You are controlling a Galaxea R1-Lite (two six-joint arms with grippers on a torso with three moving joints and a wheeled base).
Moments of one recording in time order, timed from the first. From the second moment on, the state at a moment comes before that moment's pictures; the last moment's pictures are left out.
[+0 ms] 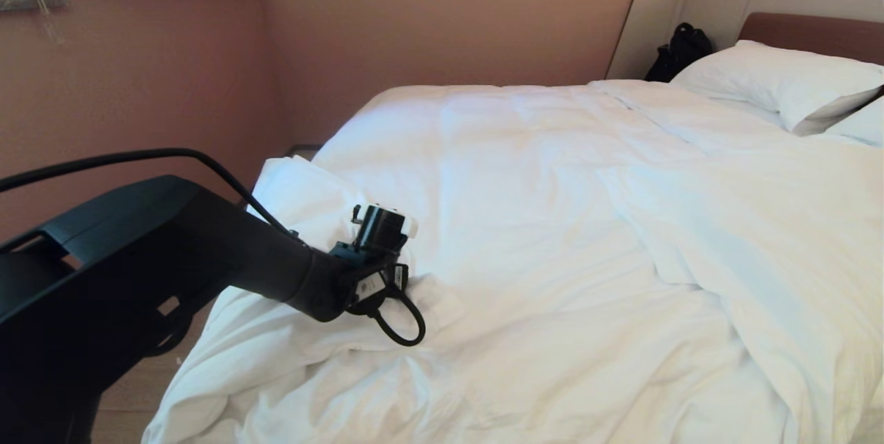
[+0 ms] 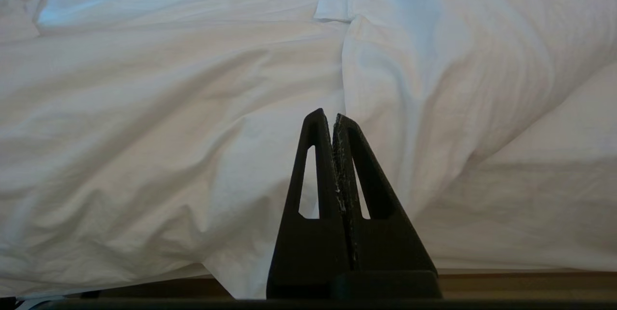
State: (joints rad) left arm -0.53 2.21 -1.26 -0.26 0.51 -0.20; right arm -0.01 0.00 0.00 0.01 0.02 -0.01
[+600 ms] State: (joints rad) left arm -0.52 2.16 -1.25 -0.25 0.51 -0.21; right arm -0.01 0.00 0.00 0.01 0.01 -0.01
